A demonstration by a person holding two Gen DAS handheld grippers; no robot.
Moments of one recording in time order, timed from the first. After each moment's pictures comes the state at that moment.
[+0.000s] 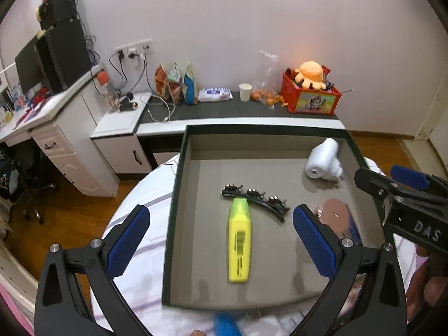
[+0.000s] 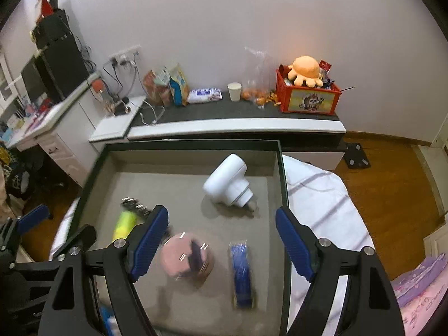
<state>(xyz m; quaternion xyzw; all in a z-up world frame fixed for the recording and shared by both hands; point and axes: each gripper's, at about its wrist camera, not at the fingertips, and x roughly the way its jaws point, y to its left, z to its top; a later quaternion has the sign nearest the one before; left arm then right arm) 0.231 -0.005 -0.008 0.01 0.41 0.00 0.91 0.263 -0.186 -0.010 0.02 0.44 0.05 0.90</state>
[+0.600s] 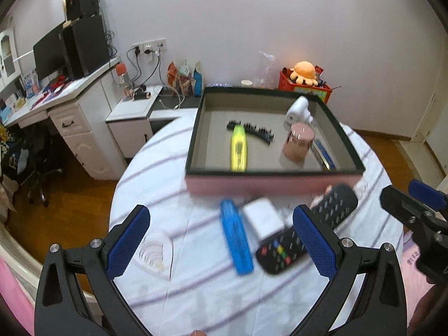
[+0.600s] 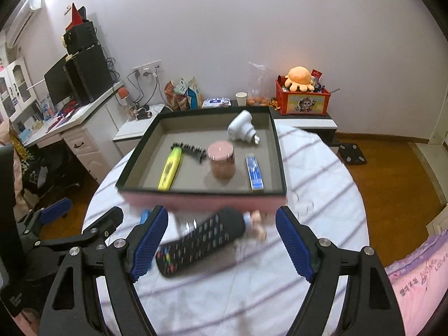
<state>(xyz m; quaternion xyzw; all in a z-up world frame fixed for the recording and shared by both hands) 0.076 0.011 -0.012 -0.01 0.41 0.00 0.91 0.077 -0.177 0.014 0.04 0.40 0.06 0.92</state>
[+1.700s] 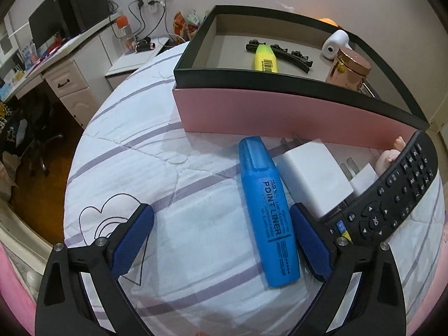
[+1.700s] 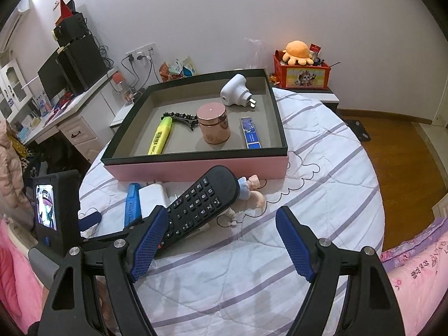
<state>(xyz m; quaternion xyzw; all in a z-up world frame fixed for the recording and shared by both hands) 0.118 0.013 -0.120 -0.01 0.50 0.03 0.87 0.081 -0.186 -0.030 0.06 0.44 0.06 0.89</state>
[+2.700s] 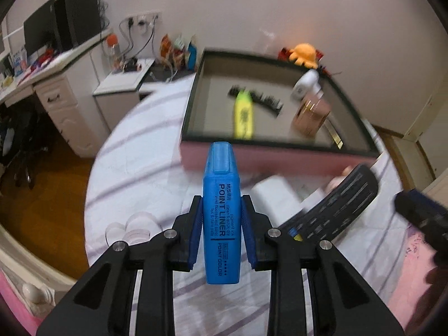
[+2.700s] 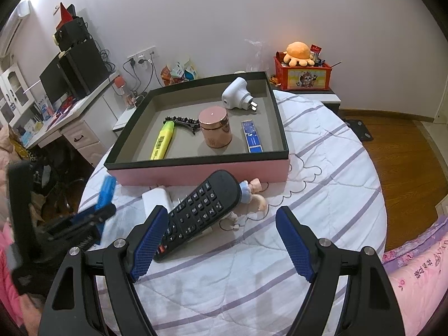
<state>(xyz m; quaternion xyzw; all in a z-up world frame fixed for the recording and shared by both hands) 0.101 0.022 -0.049 -0.04 0.45 -0.03 0.89 0.083 -0.187 -0.025 0.07 0.43 0.07 0.90</state>
